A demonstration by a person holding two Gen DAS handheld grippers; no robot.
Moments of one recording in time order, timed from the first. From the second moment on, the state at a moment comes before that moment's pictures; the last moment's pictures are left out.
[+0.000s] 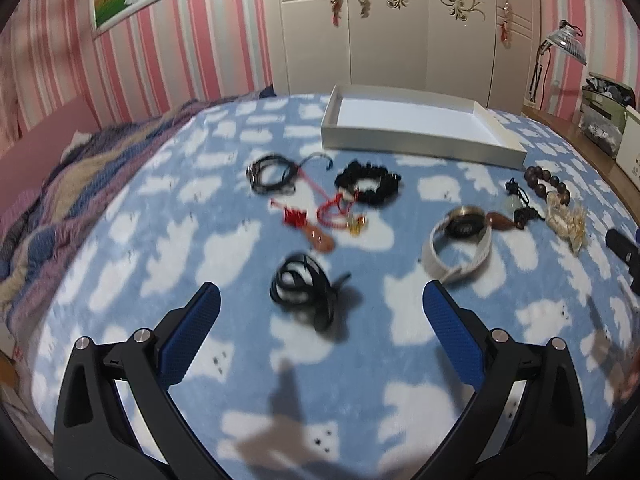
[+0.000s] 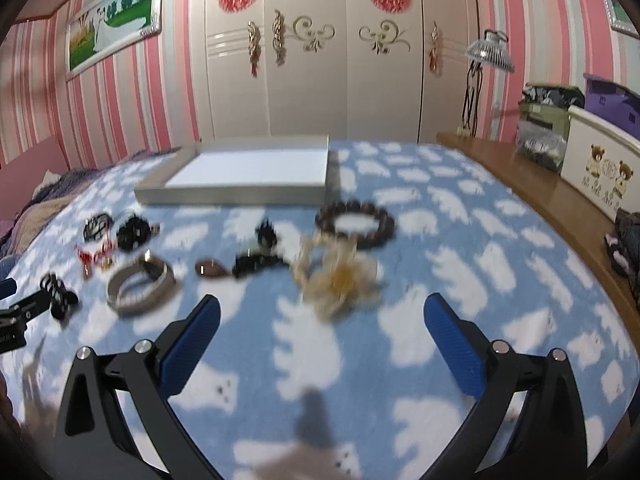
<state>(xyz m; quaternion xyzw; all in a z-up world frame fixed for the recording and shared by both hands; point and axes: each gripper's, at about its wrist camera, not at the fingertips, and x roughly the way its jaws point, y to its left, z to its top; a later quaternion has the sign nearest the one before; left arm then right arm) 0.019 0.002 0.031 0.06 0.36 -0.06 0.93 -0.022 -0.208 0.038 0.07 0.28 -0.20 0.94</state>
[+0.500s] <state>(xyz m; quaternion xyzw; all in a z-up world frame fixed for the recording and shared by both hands) 0.099 0.026 0.068 0.03 0.36 -0.06 0.93 0.046 -0.221 0.073 0.00 0.26 -0.20 0.94</state>
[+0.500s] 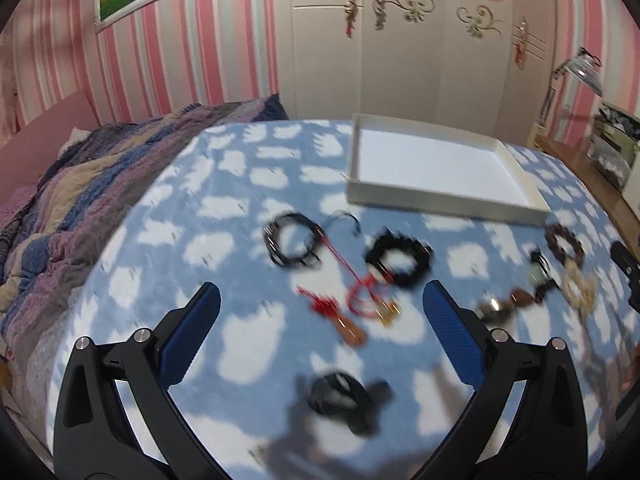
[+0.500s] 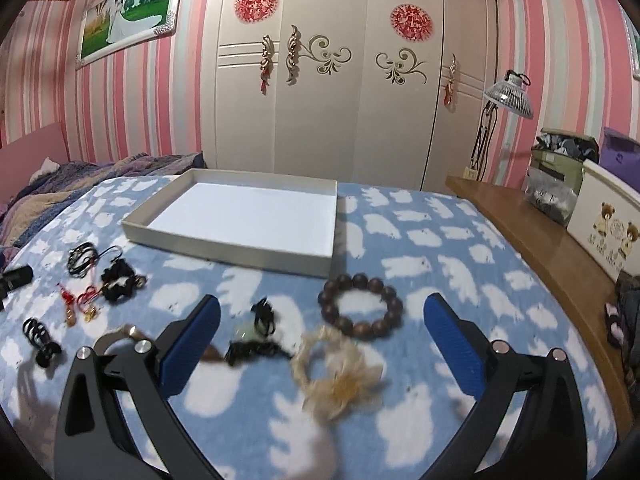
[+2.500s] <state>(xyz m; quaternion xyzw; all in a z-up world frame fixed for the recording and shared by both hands) 0.274 0.031 -0.015 0.05 0.48 -0.11 0.87 0.164 -0.287 -0.013 0.12 0.43 -0.21 0.87</state>
